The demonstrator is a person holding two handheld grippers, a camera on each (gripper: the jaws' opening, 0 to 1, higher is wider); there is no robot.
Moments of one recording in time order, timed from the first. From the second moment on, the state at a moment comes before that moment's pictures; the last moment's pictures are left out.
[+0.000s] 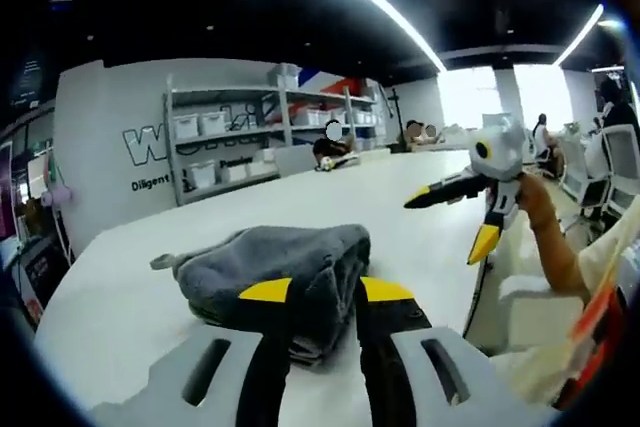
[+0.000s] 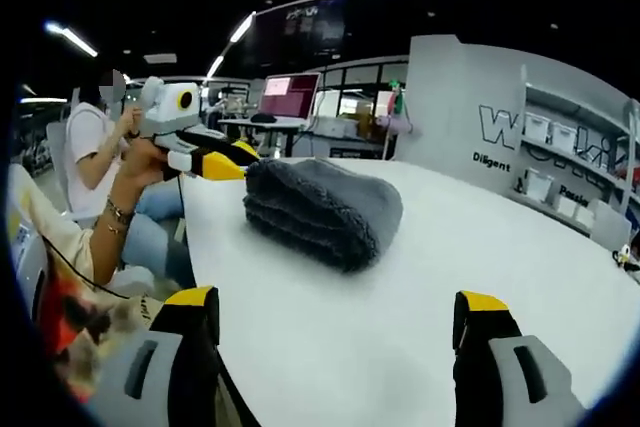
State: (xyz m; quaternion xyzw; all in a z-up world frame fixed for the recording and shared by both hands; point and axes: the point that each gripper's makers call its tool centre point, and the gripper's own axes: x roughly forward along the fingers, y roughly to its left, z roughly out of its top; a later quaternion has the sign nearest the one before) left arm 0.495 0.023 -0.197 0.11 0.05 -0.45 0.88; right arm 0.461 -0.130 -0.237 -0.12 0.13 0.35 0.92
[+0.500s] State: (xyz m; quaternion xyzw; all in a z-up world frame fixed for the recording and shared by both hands) left arm 0.508 0.041 -0.224 0.20 0.06 -0.45 0.87; right arm 0.462 -0.129 -0.240 -0.13 0.13 0.35 0.92
